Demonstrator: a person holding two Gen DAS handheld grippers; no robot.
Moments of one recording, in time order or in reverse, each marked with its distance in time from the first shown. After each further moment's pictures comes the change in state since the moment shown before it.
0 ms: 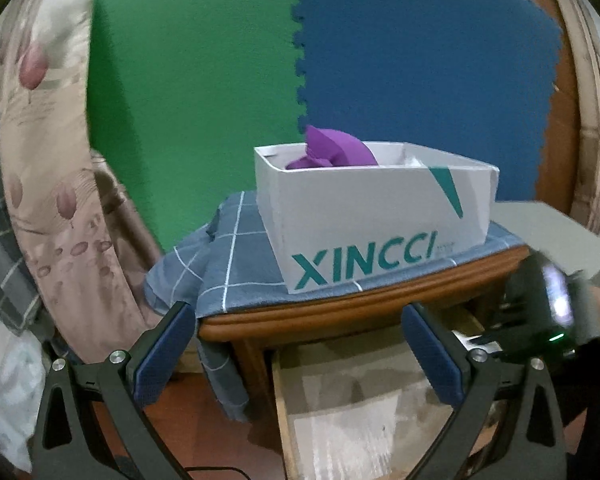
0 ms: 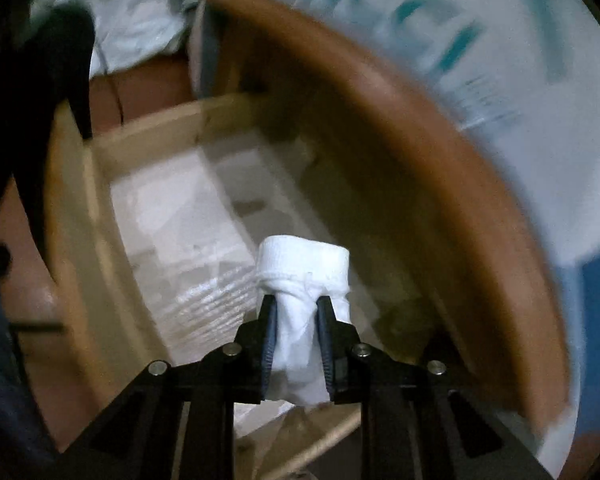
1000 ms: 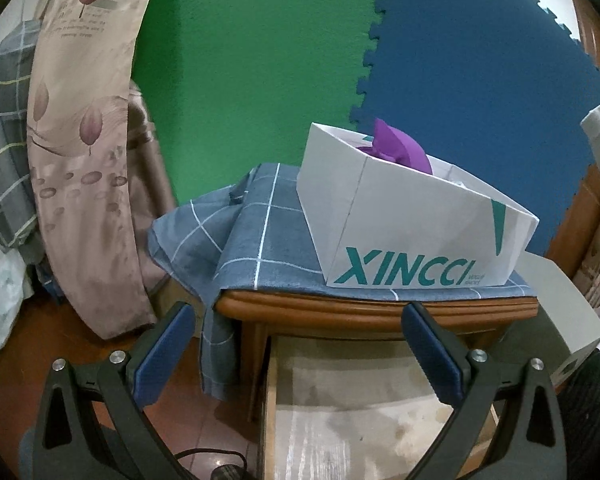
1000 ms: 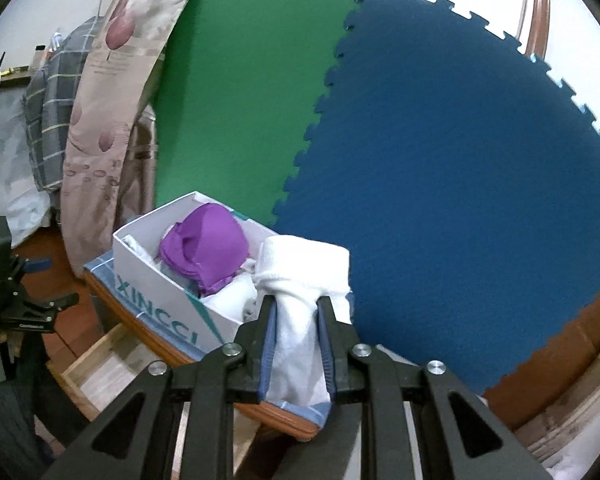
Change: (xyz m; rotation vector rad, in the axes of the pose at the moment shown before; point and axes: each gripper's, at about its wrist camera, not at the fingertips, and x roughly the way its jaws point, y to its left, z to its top) left arm 0.019 0.043 -0.005 -0.260 0.073 0.009; right arm -0.288 -0.078 0.089 0.341 -0.321 -0.473
